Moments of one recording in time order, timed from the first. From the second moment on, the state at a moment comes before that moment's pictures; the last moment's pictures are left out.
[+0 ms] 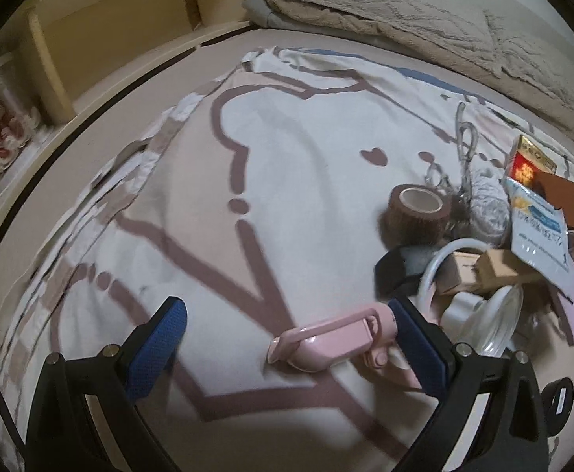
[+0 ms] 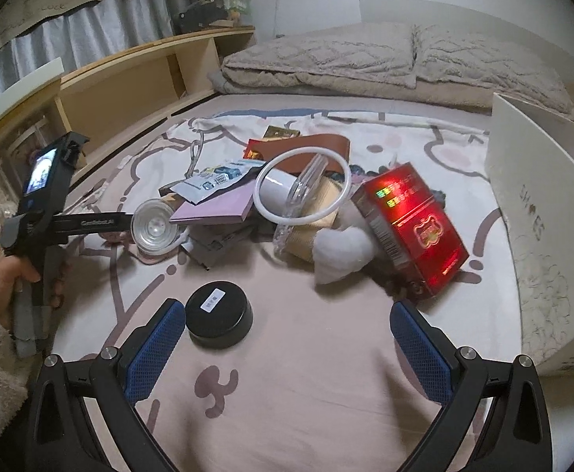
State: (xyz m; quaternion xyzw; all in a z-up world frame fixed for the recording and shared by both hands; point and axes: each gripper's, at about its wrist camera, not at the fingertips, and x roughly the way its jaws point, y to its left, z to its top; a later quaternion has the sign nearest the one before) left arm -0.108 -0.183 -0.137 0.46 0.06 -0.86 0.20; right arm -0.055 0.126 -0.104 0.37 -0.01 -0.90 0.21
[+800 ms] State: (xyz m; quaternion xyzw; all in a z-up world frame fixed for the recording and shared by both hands) left arm -0.077 -0.208 -0.141 0.49 0.09 -0.84 0.23; right arm -0.089 0.068 -0.132 0.45 0.03 -0.86 0.22
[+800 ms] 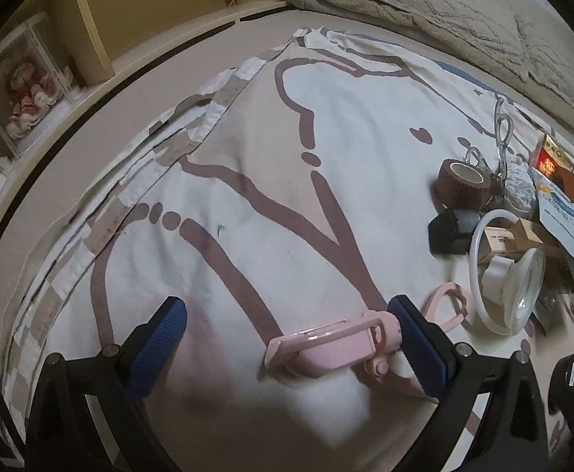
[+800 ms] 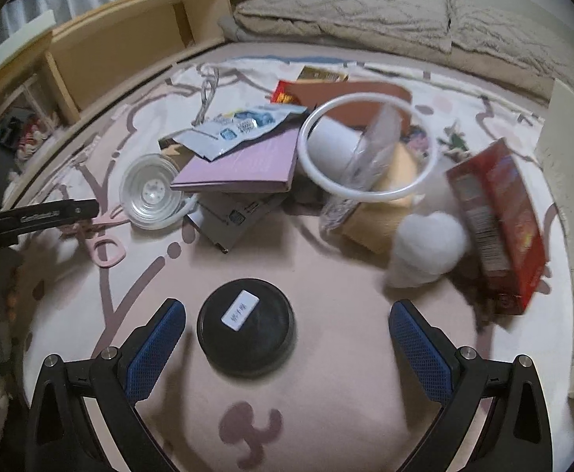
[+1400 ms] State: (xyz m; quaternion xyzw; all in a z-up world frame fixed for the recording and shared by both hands) left arm -0.078 -0.196 -0.141 0.48 0.05 -0.85 0.22; right arm -0.071 0.042 -0.143 0.43 0.10 -0.88 0.17
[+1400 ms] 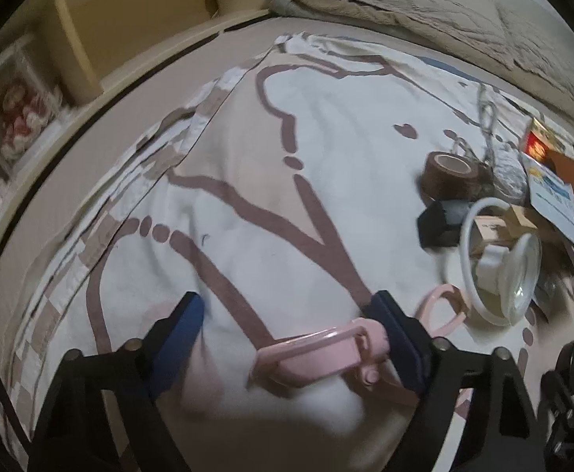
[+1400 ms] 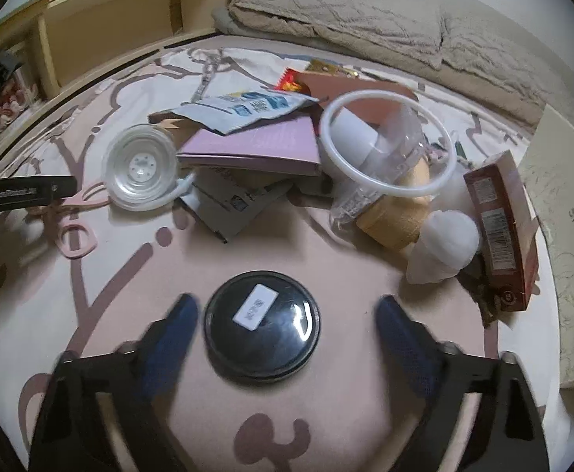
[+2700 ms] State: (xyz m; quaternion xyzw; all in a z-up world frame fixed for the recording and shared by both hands) left arm -0.069 -0.098 -0.128 0.51 -0.02 -0.86 0.05; right arm 0.039 0.167 -0.140 0.41 0.05 -0.90 0.12
